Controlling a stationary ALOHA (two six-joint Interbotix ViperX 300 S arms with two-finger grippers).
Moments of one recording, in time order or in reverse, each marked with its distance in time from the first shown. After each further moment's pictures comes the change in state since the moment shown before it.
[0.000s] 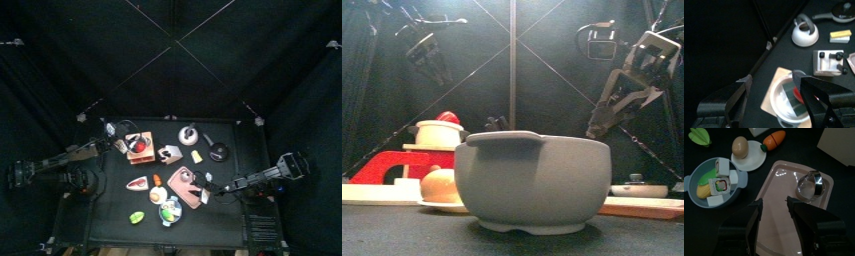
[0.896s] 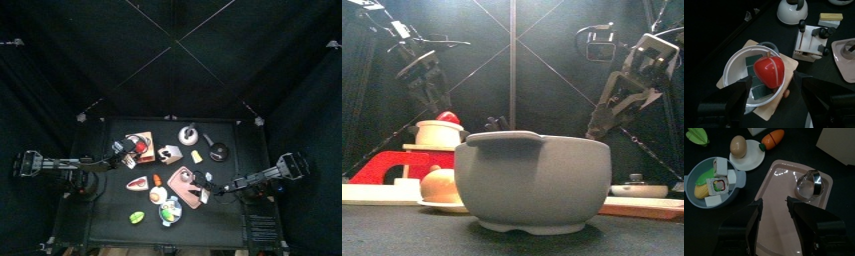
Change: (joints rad) left arm -0.100 0.140 0.071 0.143 0.014 -0.446; right arm -0.009 0.008 0.000 0.000 -0.002 -0.002
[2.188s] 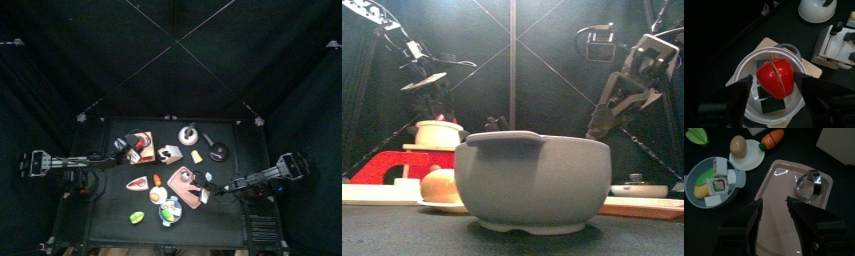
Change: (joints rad) left arm 0.117 0.094 -0.011 0.071 0.005 -0.058; right arm 0.000 0.002 0.000 0.000 0.000 0.000
